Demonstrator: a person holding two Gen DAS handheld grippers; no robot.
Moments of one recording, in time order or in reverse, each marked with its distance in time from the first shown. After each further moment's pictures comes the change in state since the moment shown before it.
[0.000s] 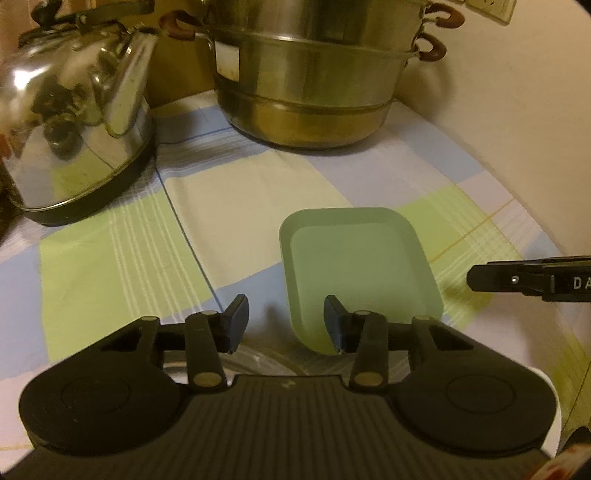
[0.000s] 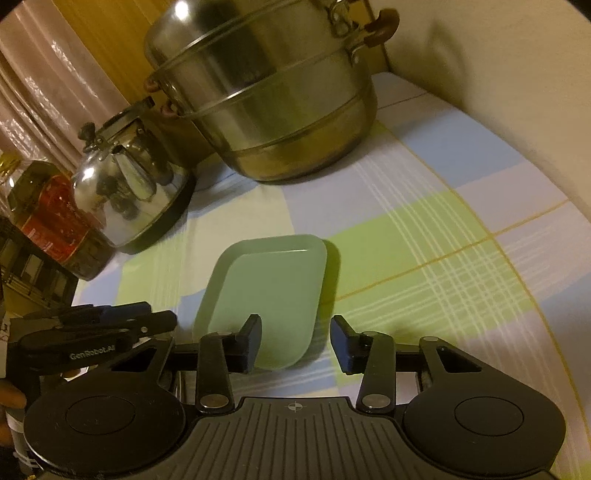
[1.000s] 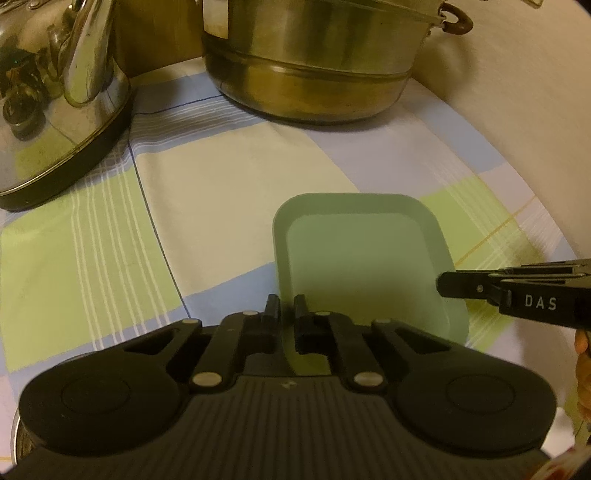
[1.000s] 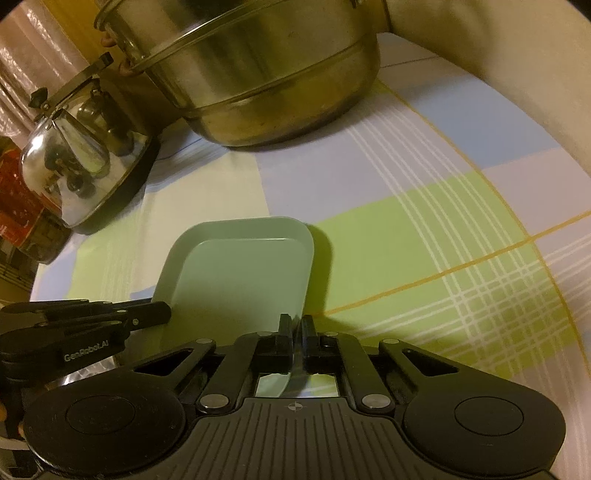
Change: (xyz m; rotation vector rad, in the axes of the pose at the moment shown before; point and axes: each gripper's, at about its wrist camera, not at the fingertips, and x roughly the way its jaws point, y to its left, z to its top) left arm 0.053 -0.006 0.011 -0.039 0.068 -0.008; right arm 0.066 -0.007 0.011 -0.039 0.085 -0.080
